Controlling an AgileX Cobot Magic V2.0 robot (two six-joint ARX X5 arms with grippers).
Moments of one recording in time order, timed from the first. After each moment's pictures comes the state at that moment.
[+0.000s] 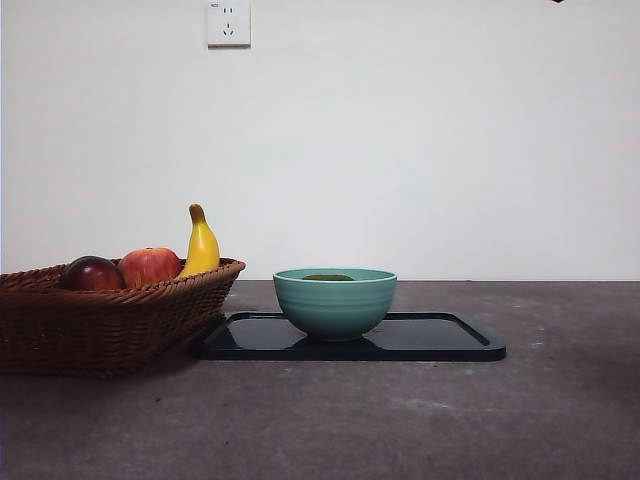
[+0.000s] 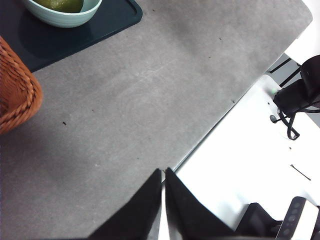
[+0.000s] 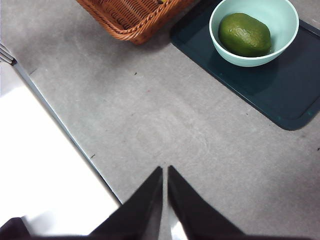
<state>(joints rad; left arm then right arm) -0.45 0.67 0.89 -1.03 0.54 0.01 0.69 0.89 1.05 -0.97 -0.24 0.06</state>
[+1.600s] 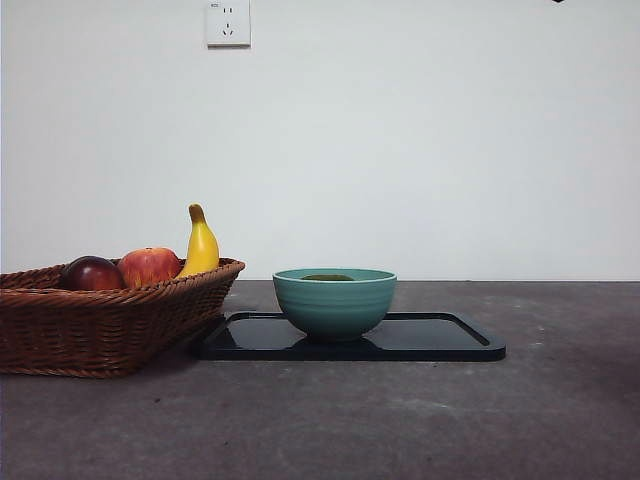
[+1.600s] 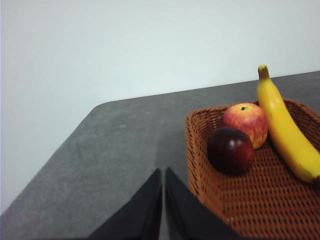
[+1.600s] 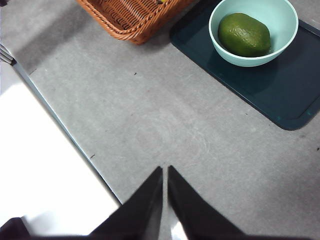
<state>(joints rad) 0.06 0.00 0.03 -0.05 0.02 0.17 0.69 0.89 1.05 -0.97 -0.24 0.06</state>
